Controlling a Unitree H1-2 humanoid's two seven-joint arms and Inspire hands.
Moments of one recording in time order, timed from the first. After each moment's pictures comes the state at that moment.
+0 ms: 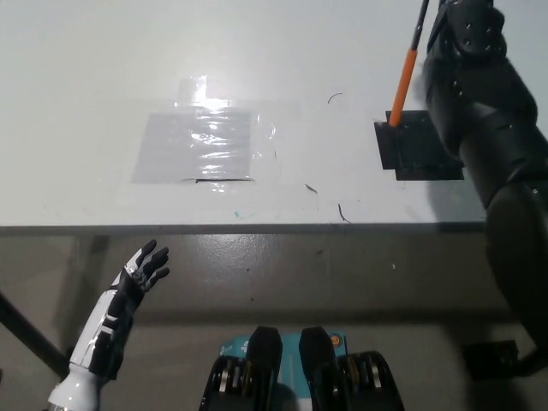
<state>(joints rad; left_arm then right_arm) -0.04 0.21 0.01 0.14 -0.17 -0.43 -0.25 -1.41 -0.10 -0.25 1.38 0.01 -0.42 -0.32</state>
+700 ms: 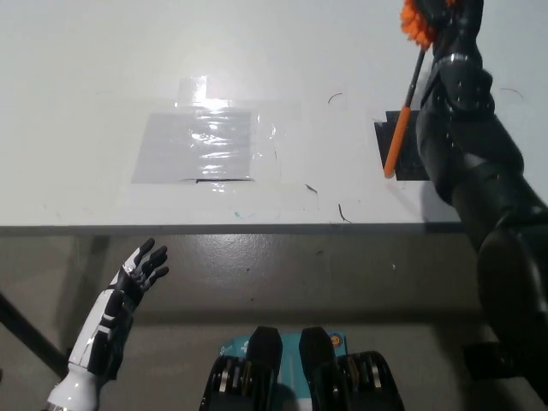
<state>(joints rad) -0.04 0.21 0.01 0.13 -0.19 -0.43 -0.25 -1.26 -0.08 -0.23 1.32 0.04 -0.42 -0.34</state>
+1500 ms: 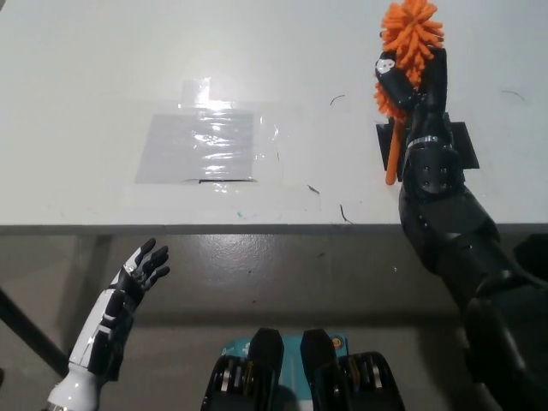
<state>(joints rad) -0.04 0.21 0.01 0.13 -0.19 -0.43 -0.25 -1.11 -0.04 -0.02 1.35 -0.03 -0.50 -0.38</state>
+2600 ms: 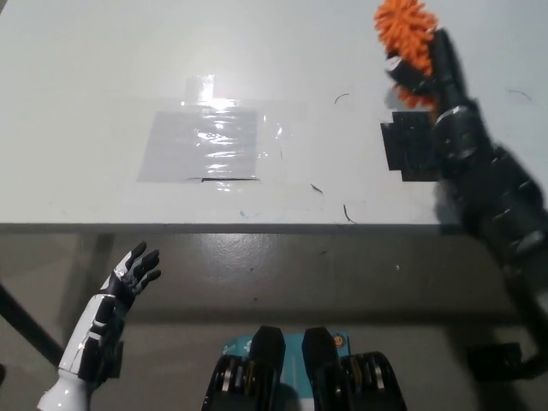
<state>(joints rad) -0.02 0.22 0.02 0.10 -0.19 -0.43 -0.25 -1.23 -0.19 0.32 1.43 -0.20 -0.36 -0.37</state>
